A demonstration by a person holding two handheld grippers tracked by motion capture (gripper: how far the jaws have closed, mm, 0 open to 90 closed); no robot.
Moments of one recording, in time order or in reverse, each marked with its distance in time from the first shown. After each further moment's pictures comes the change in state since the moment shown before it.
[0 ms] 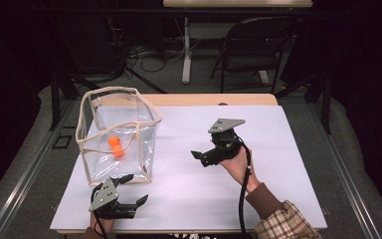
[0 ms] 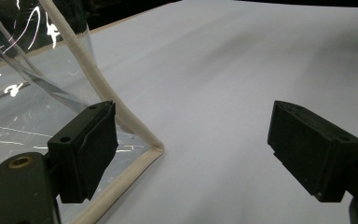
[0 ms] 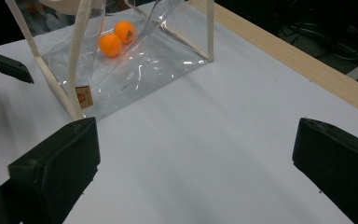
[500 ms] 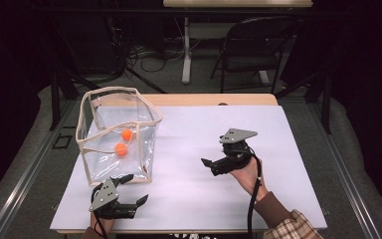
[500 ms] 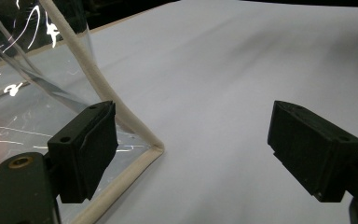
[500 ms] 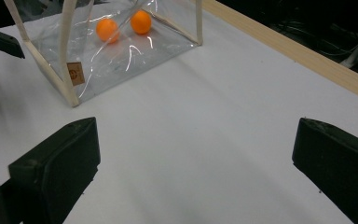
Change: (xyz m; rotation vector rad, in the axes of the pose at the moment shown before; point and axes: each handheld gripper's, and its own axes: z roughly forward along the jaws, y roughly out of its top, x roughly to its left) left arm 0.000 0.000 0.000 0.002 0.000 -0.001; right arm 0.000 -0.032 -0.019 -0.008 -0.044 0.006
